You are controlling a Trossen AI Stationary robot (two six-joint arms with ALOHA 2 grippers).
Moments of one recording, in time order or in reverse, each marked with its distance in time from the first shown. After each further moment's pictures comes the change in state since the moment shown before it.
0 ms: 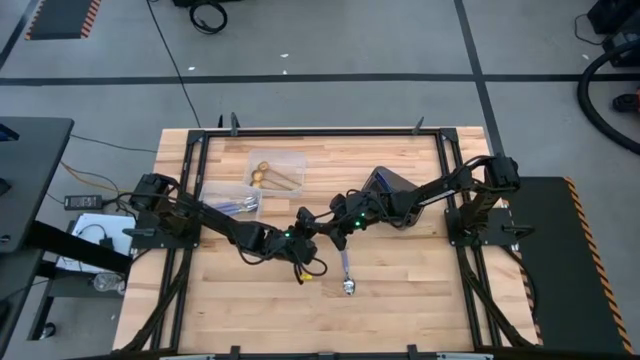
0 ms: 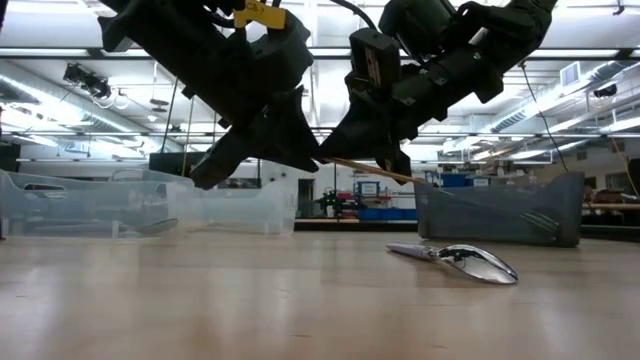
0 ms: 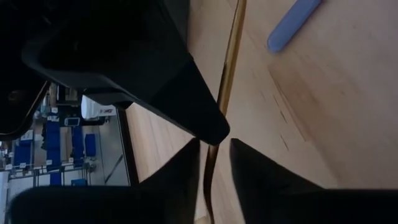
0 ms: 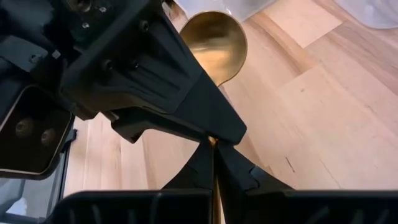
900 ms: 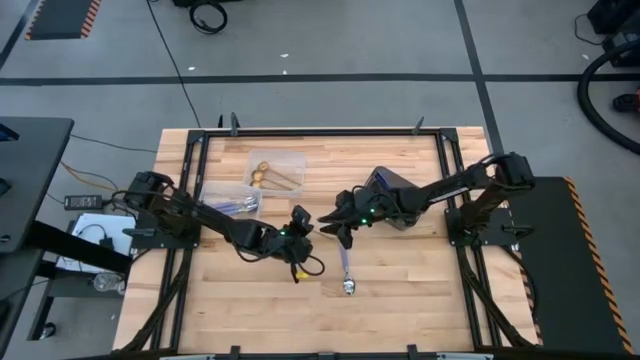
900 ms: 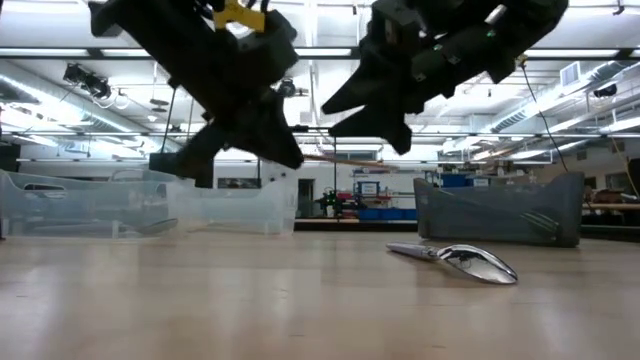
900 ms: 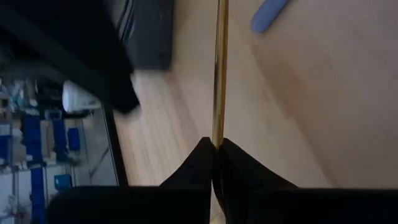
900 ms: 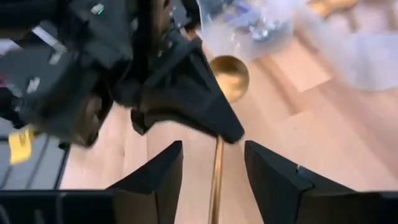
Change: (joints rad) left arm 0.000 -0.038 0.000 -0.119 0.024 -0.069; right arm 0.002 -0.096 -0.019 -0.012 0.019 -0.144
